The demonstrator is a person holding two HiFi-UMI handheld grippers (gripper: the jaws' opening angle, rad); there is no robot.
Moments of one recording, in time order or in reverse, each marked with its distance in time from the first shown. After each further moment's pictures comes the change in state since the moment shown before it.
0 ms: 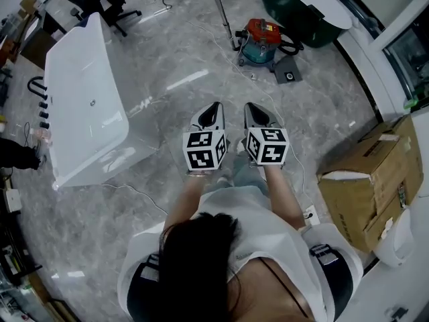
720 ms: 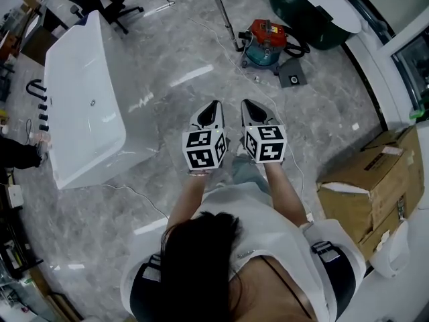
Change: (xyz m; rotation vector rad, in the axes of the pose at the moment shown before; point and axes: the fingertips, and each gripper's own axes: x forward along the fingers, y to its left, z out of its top) left arm 0.080 0.016 0.018 -0.036 0.001 0.062; right arm 0.073 -0.036 0.028 -0.056 0.020 0.080
